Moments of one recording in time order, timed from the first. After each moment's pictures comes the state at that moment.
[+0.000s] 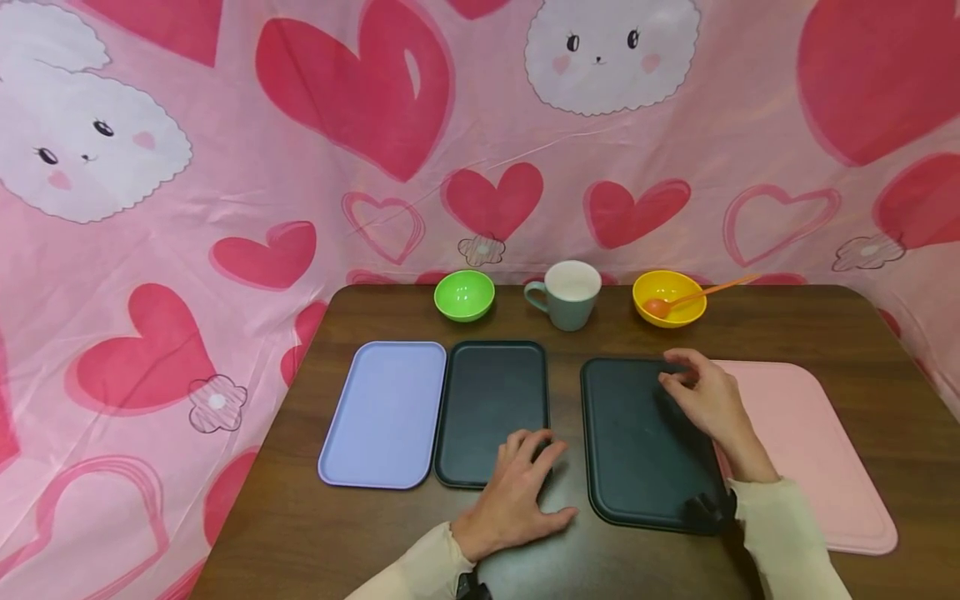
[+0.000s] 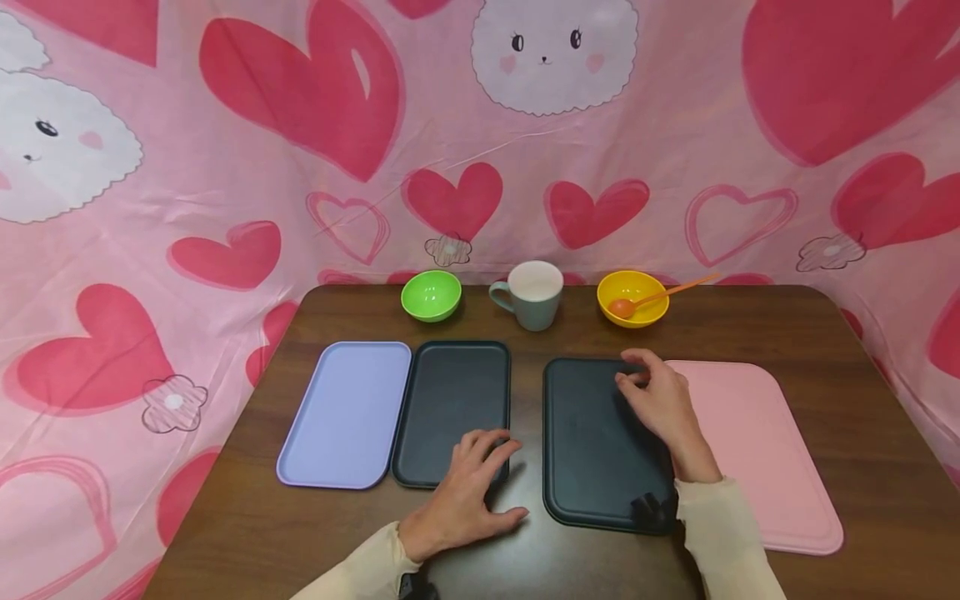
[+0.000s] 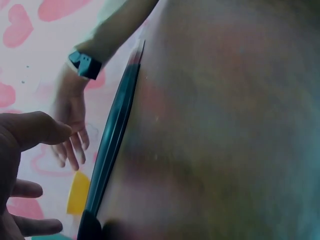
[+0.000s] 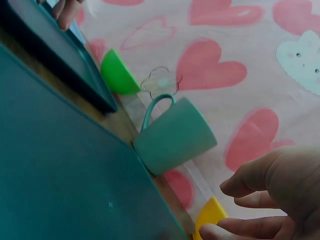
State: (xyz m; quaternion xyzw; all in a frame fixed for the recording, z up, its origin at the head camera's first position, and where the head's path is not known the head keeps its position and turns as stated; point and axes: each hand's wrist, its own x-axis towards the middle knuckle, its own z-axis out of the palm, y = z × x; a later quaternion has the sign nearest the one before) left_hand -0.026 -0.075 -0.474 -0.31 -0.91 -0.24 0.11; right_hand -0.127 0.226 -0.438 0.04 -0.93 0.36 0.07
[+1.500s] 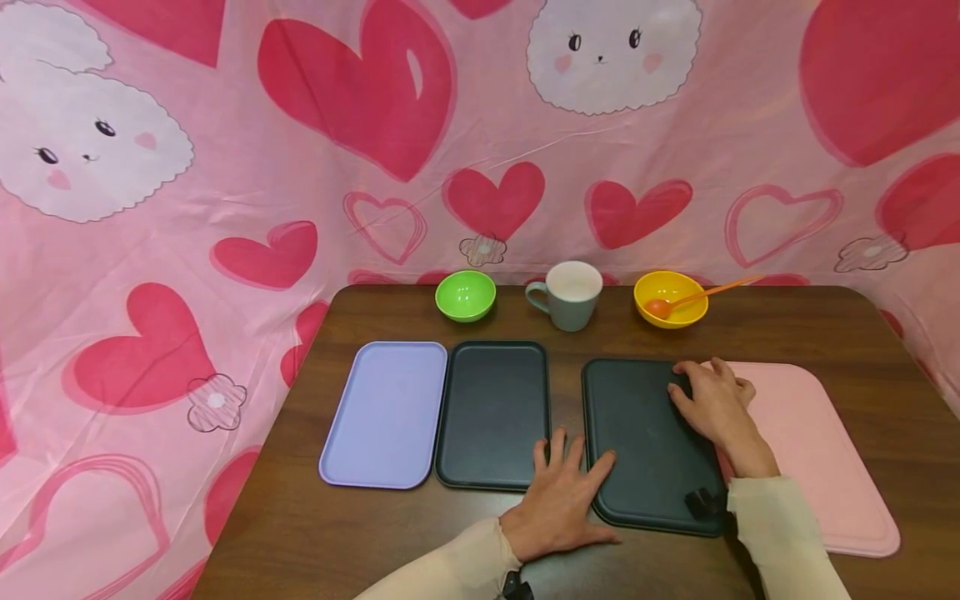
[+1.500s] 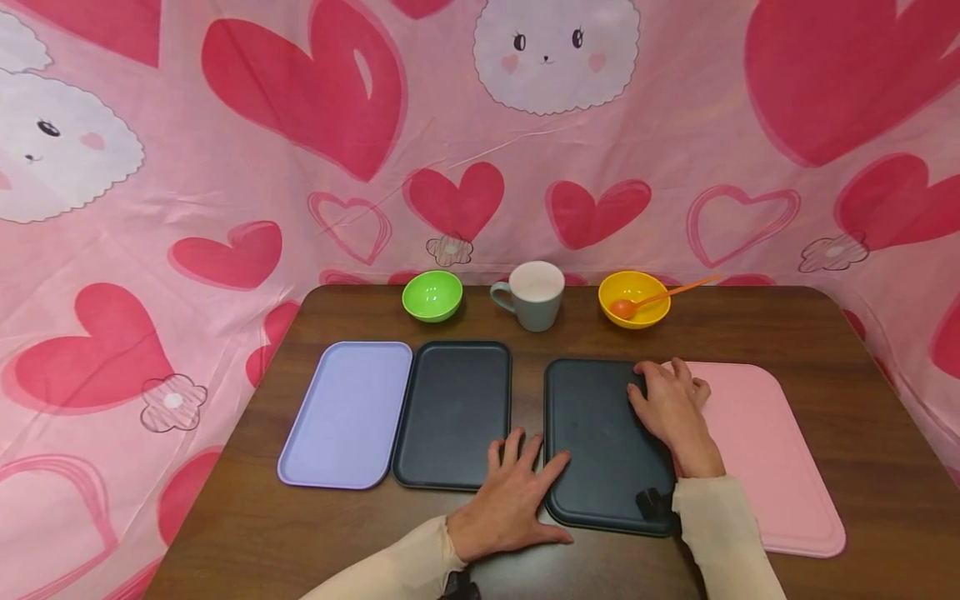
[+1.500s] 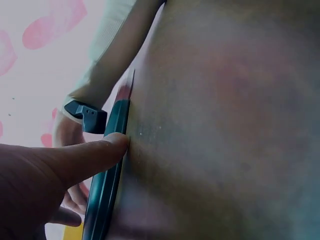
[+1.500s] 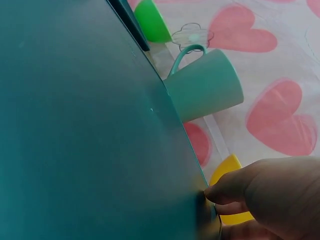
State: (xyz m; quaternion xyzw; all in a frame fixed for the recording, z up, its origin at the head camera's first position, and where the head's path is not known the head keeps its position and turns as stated) left_hand -0.028 -0.019 -0.478 -0.31 -0.95 -0.03 0.04; right_hand -0.137 0.238 -0.464 0.04 -0.97 0.23 -0.02
